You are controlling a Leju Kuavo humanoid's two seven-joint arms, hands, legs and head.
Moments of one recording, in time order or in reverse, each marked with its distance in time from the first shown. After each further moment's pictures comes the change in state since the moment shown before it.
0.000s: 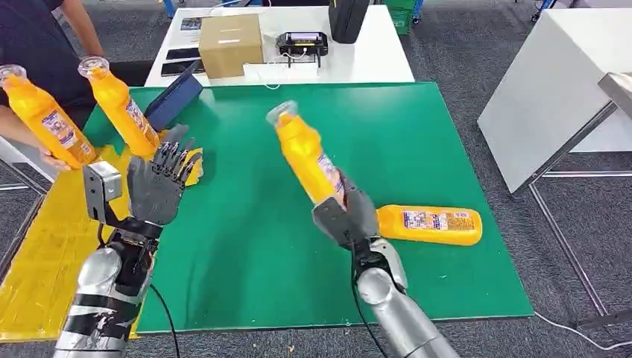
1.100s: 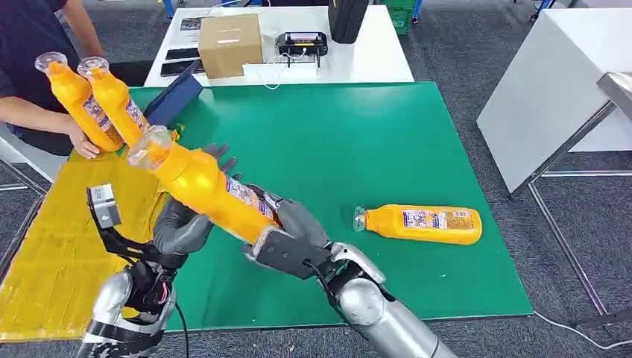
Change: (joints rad) left arm 0.101 -0.019 -0.148 -0.129 0.307 -0.165 0.058; right arm -0.059 -0.062 0.351 -0.275 -0.153 0.418 0.096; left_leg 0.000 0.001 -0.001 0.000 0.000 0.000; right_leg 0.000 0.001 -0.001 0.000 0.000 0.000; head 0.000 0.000
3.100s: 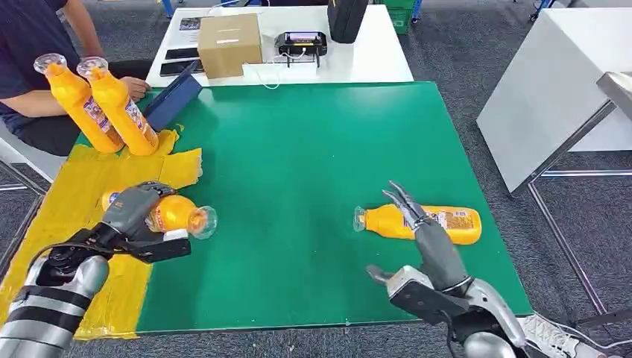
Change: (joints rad) left arm -0.205 0.377 -0.026 0.381 -1.617 0.419 -0.280; right arm 0.429 -0.365 -0.437 -0.503 0.187 -0.055 -0.064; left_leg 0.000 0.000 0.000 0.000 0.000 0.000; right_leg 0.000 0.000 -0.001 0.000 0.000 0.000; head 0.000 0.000
